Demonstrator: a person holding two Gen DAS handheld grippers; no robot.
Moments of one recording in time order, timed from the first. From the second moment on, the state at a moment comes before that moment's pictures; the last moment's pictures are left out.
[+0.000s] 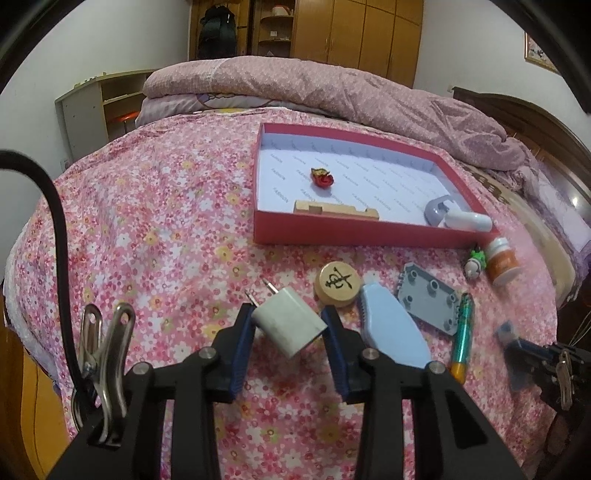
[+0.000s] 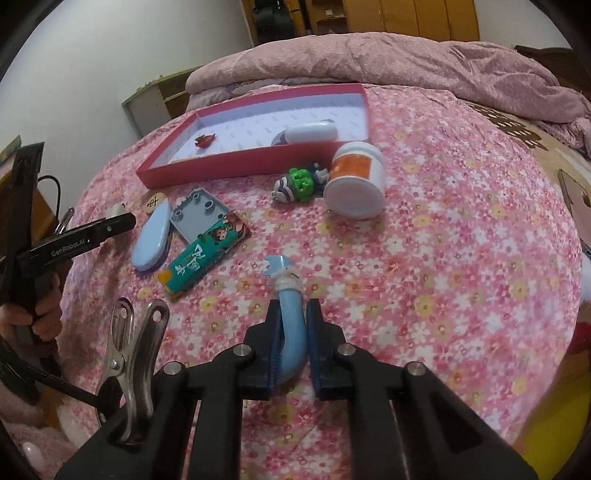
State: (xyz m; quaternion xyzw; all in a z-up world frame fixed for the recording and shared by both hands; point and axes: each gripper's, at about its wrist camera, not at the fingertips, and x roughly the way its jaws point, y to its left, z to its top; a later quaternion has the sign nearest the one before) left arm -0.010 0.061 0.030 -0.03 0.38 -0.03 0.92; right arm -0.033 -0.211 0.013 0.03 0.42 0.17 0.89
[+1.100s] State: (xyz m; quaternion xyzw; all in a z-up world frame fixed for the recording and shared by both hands) left arm 0.109 0.020 0.082 0.00 0.37 -0.08 0.92; right arm 0.082 -0.193 0.079 0.03 0.40 0.23 0.89
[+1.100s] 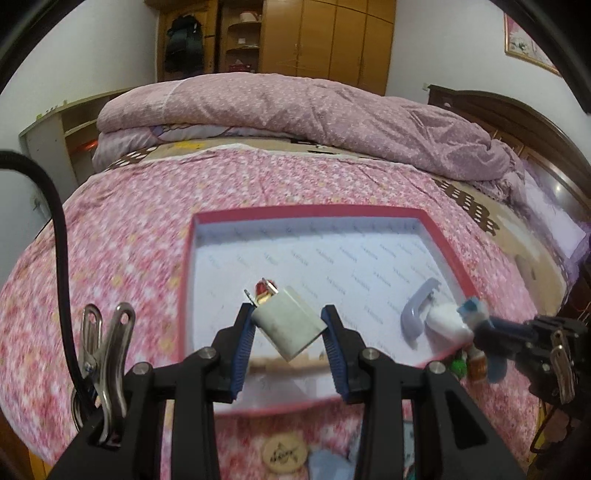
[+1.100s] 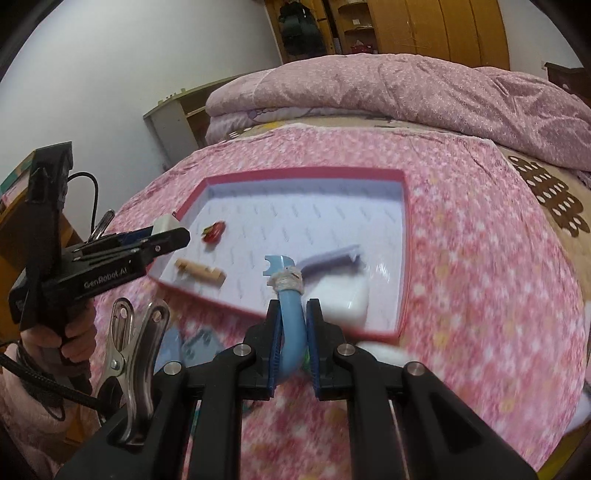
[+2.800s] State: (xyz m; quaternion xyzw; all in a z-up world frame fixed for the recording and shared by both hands) left arm 0.192 0.005 0.063 -0.02 0.40 -0.06 0.92; right arm 0.184 -0.187 0.066 0.02 0.40 0.18 0.90
